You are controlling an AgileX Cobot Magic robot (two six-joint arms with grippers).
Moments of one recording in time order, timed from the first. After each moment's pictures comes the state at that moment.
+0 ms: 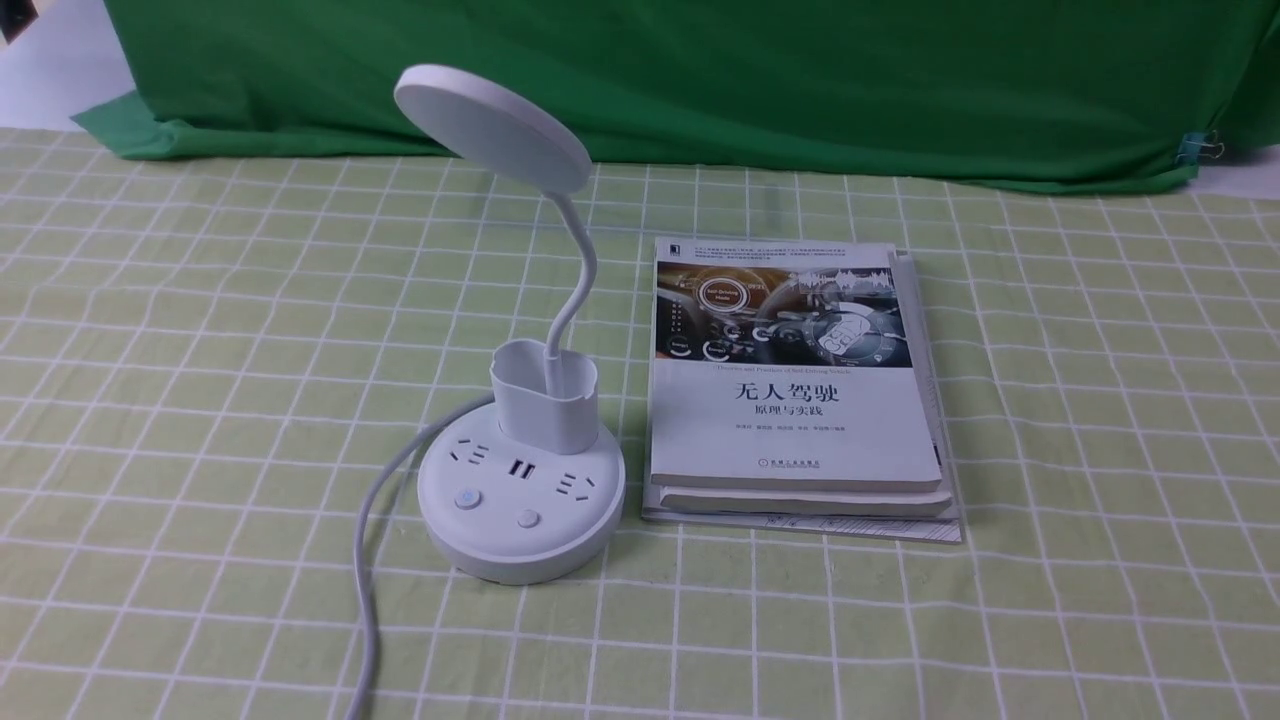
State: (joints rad) right arm 0.03 -0.01 0.01 0.14 0.24 -0.26; left arm -0.06 0.31 -0.60 0.03 0.15 -0.25
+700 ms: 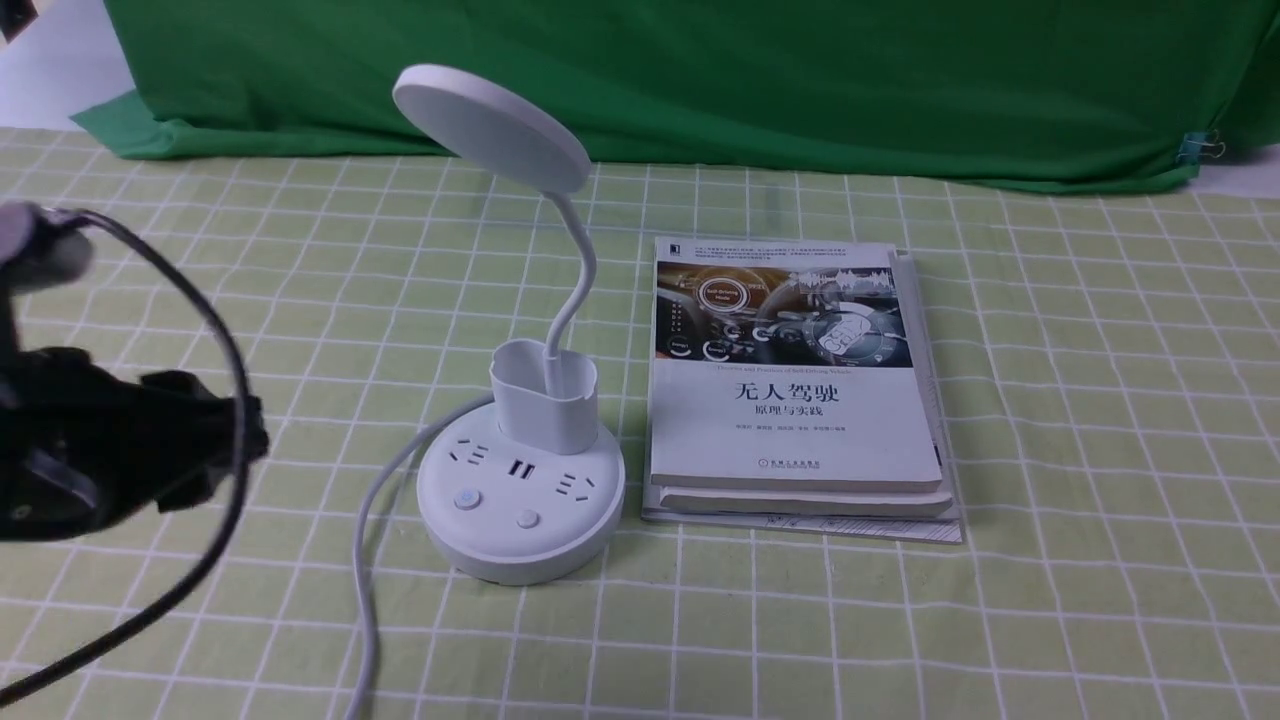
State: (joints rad) right arm 0.03 -0.01 0.01 0.14 0.24 -0.26; left arm -0.06 1.10 -0.71 -0.44 0.58 0.23
